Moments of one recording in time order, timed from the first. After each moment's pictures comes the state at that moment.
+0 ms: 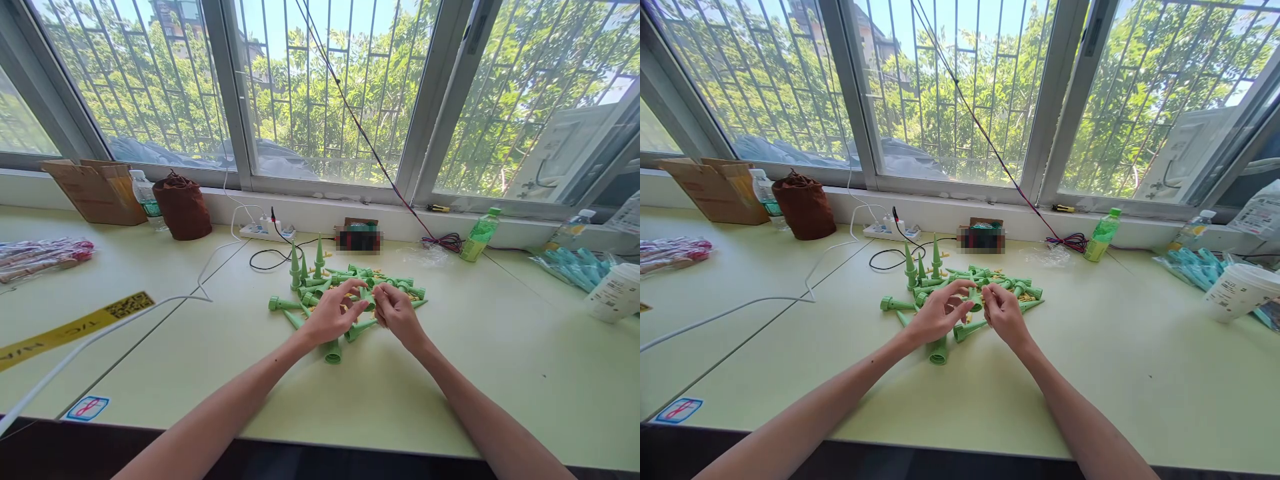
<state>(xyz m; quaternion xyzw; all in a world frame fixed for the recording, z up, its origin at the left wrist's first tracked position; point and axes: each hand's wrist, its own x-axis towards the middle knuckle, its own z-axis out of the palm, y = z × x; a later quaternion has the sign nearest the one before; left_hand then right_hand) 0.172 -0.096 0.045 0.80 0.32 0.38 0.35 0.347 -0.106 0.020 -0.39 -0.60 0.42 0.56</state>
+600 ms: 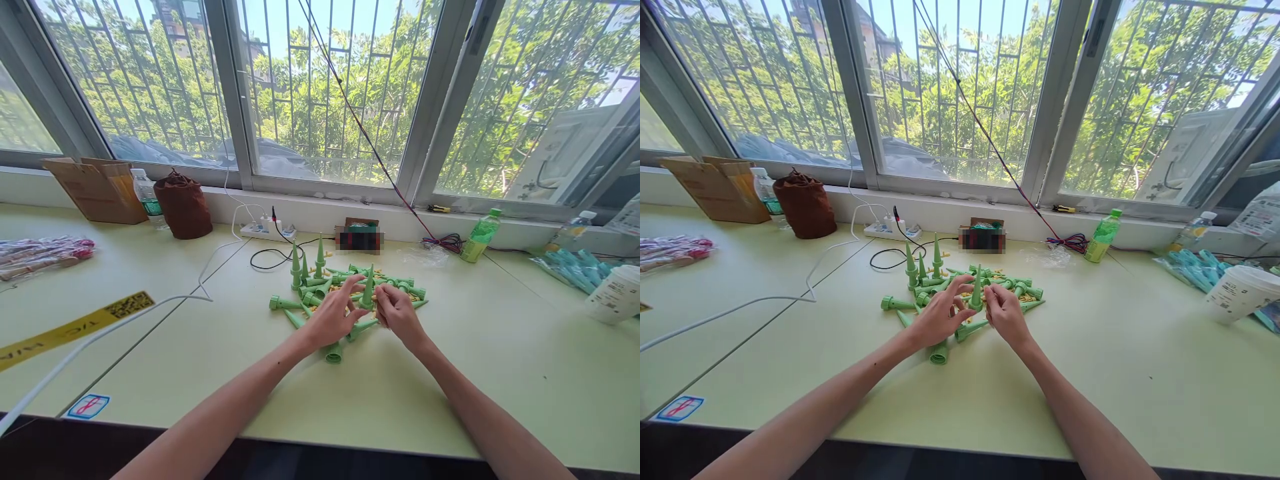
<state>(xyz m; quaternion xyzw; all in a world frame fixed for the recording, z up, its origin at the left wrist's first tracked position) 0.172 -0.095 0.037 0.83 0.33 0.37 0.26 0.349 -0.104 0.018 -0.41 -0.60 0.40 0.55</state>
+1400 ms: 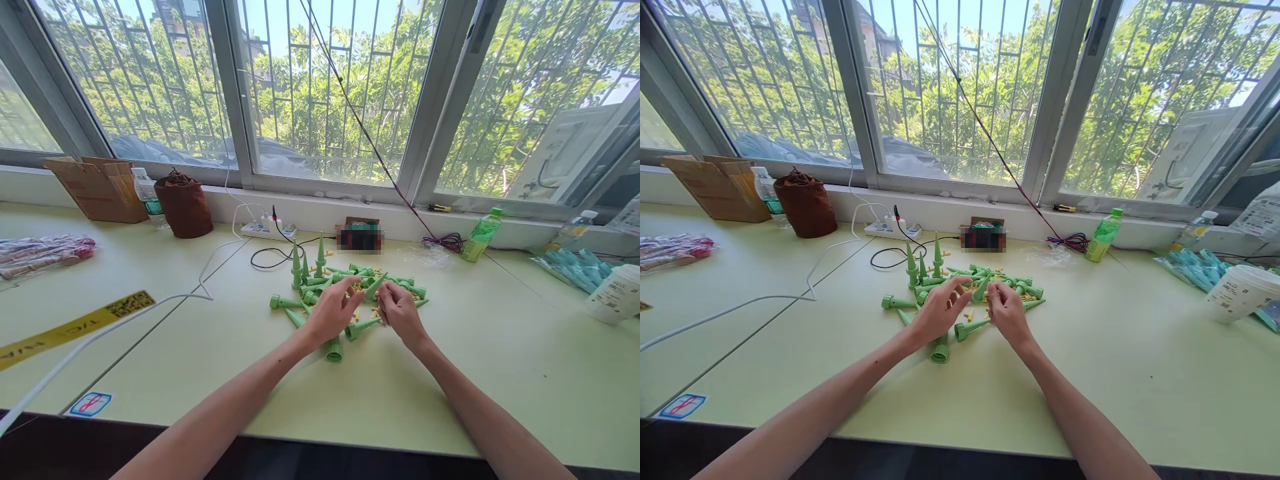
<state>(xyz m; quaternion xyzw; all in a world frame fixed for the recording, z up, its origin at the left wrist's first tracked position) 0.175 -0.092 0.038 0.81 0.36 0.41 0.23 0.348 -0.103 0.019 -0.42 -0.58 0.40 0.57</state>
